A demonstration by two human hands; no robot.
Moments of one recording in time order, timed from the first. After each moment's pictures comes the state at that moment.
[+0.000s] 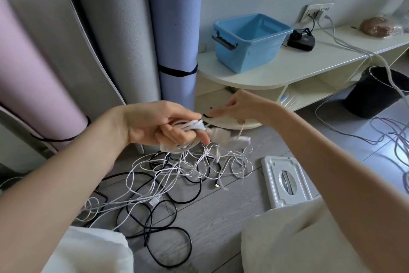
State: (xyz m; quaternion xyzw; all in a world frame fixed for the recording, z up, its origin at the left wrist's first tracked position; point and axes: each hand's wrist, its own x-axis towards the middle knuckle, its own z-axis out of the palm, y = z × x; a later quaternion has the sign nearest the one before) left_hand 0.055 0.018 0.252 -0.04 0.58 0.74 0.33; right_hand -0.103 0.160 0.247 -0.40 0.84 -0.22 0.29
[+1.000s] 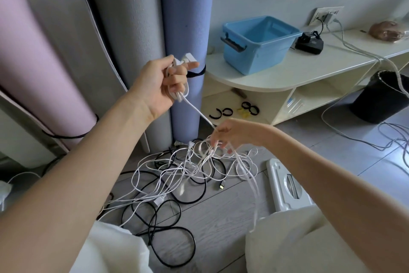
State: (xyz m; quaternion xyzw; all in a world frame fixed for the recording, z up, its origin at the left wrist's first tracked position) left_hand 0.036 0.006 0.277 -0.17 0.40 0.89 -0.15; right_hand -0.085 0.149 0.204 -0.41 0.78 -0.16 0.43
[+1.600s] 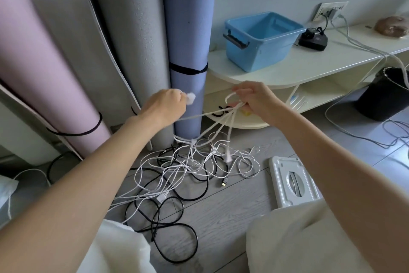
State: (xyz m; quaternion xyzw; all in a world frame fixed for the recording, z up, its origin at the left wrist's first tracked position) left_hand 0.031 -0.005 0.216 -0.34 0.90 0.25 -0.08; right_hand -0.118 0.144 0.225 -0.23 0.77 -0.52 0.28
